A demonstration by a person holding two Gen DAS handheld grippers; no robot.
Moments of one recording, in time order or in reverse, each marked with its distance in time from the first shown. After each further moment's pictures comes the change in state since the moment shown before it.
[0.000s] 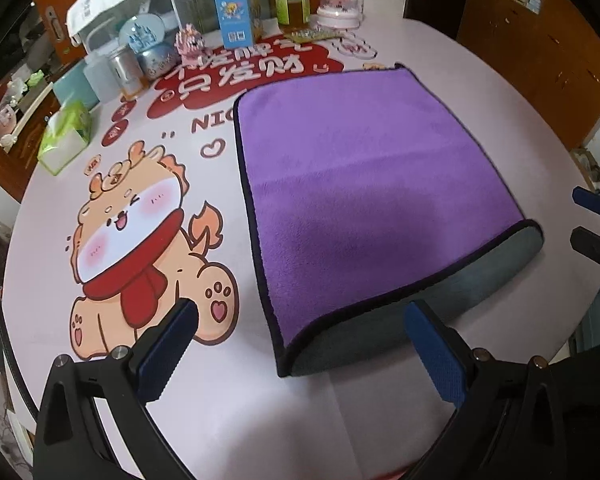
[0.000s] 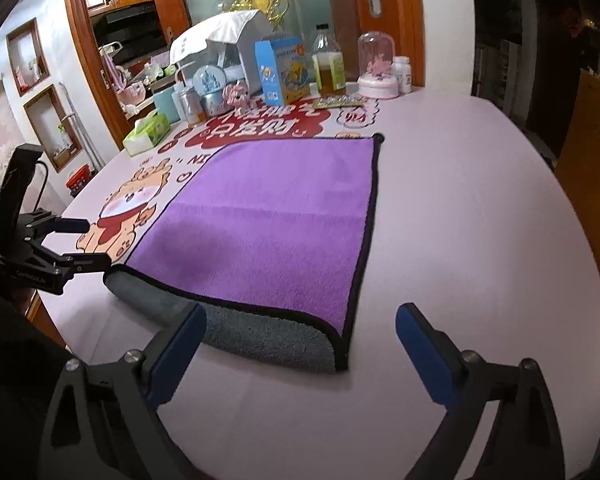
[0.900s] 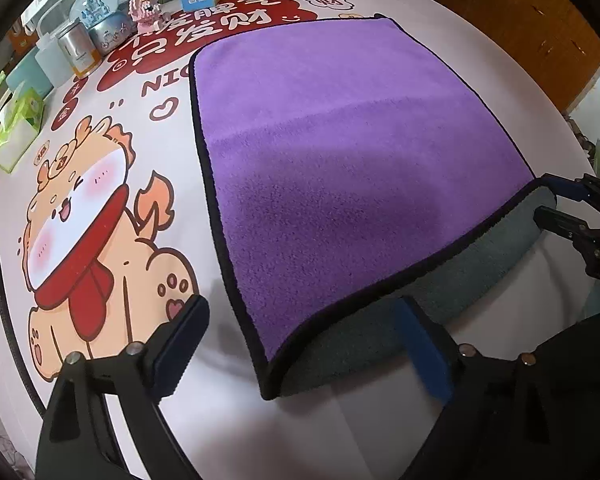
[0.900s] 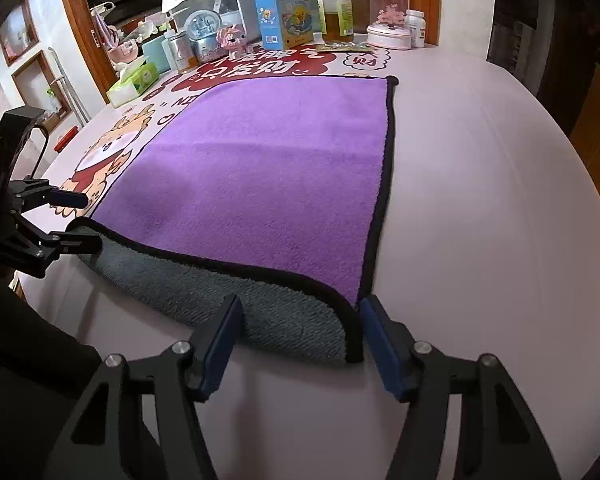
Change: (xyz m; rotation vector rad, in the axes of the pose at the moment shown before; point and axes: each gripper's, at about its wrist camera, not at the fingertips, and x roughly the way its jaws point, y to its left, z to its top) left arm 0.051 -0.003 -0.006 0.070 0.108 -0.090; right arm 0.054 0.003 -0.019 -0.029 0.149 -0.025
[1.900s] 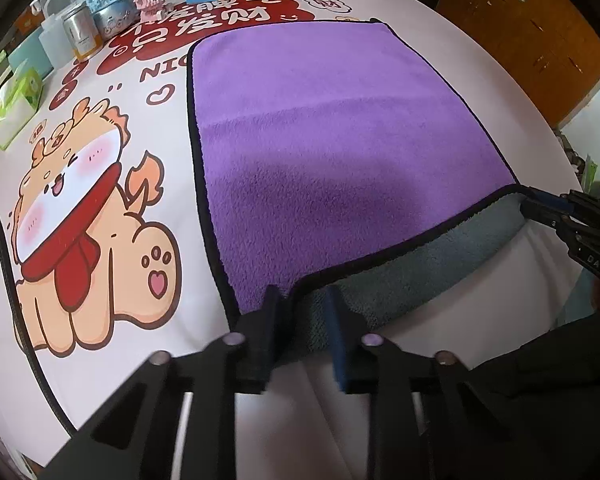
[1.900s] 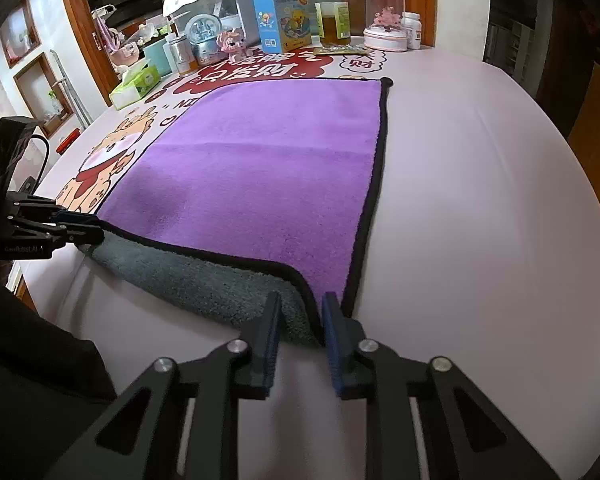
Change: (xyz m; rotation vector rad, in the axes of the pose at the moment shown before) left arm -0.010 -0.002 -0.017 -0.049 -0.002 -0.062; right arm -0.010 -0.005 -0.006 0.007 -0.008 0.000
